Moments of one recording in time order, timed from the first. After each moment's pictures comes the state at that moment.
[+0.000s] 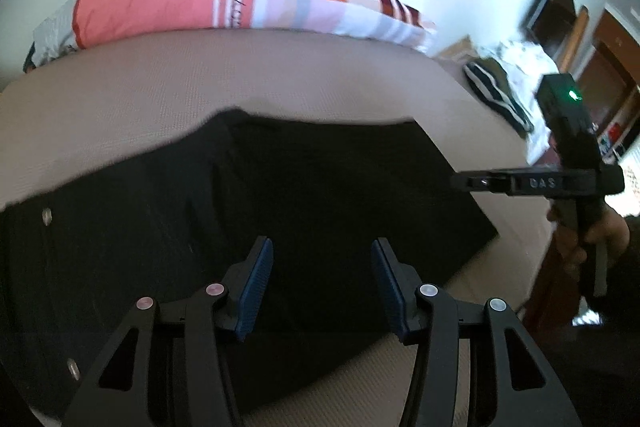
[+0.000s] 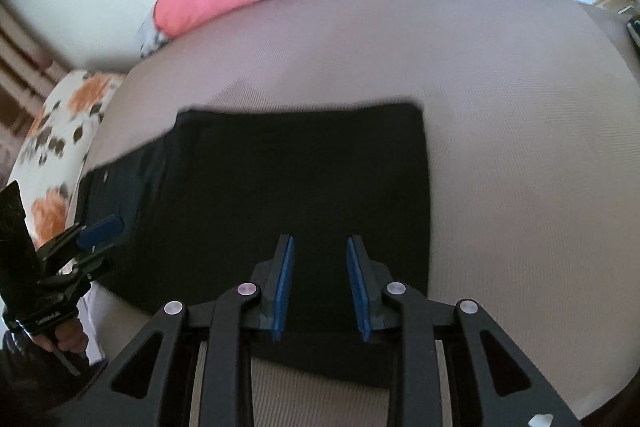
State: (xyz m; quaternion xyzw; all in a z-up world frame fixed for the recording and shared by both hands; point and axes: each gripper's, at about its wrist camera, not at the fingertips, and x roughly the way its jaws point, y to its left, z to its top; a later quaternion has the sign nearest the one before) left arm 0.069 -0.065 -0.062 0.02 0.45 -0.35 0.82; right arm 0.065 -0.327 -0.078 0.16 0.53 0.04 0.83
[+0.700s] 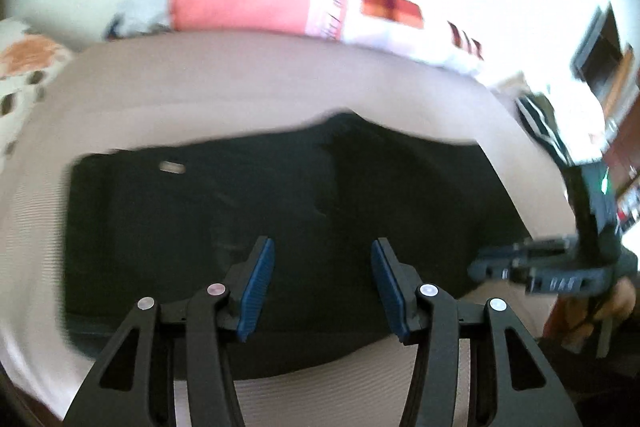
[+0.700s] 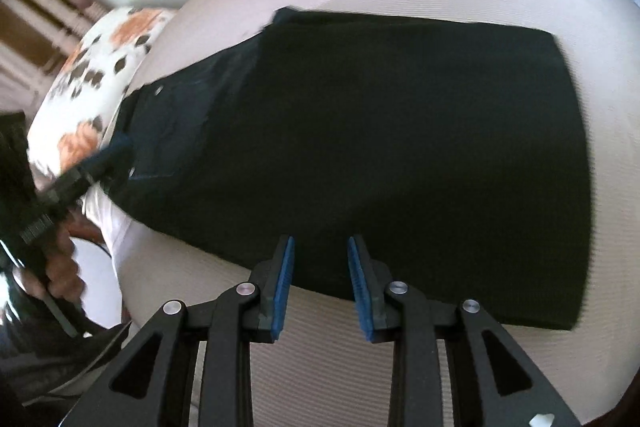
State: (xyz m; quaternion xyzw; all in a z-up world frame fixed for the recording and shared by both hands) left arm 0.069 0.030 -0.045 -0.02 0.44 -0.22 0.87; right arm 0.057 -0.227 -0.105 0.13 0.57 0.13 0.80
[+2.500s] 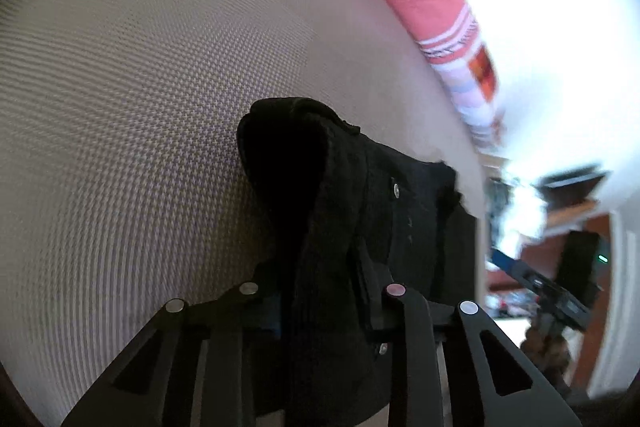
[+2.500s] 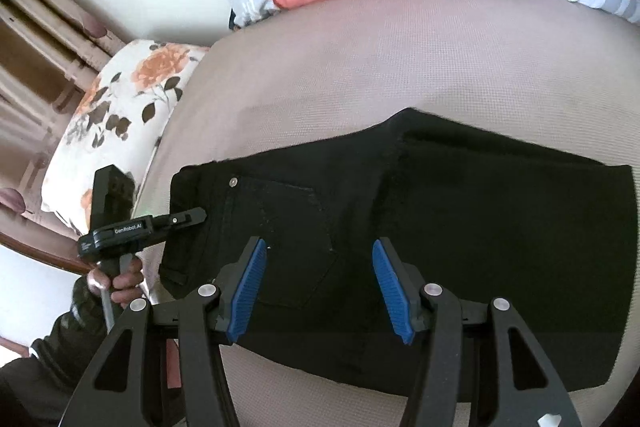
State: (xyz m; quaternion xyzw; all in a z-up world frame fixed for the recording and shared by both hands) left arm 0.185 0.197 -0.113 -0.27 0.57 -0.24 0.74; right arm 0.148 -0.158 -0.036 0.17 0.52 0.13 0.82
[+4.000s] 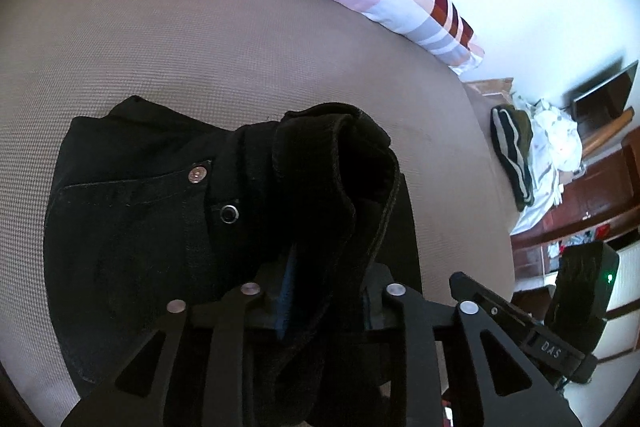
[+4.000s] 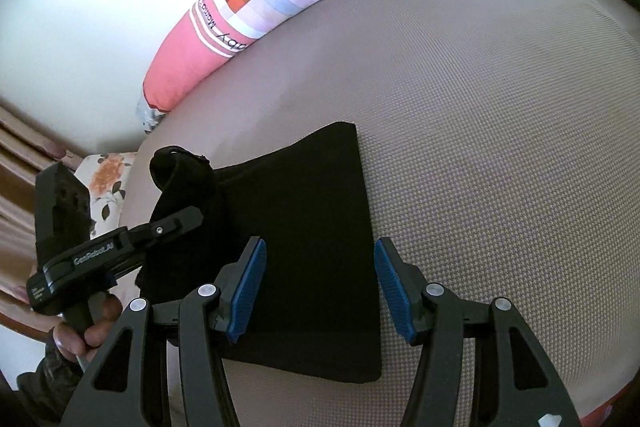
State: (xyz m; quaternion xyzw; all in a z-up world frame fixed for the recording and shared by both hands) left arm 0.154 -0.169 -0.065 -0.12 0.56 -0.28 0.77; right arm 0.065 -0.410 -0.064 0.30 0.47 0.02 0.83
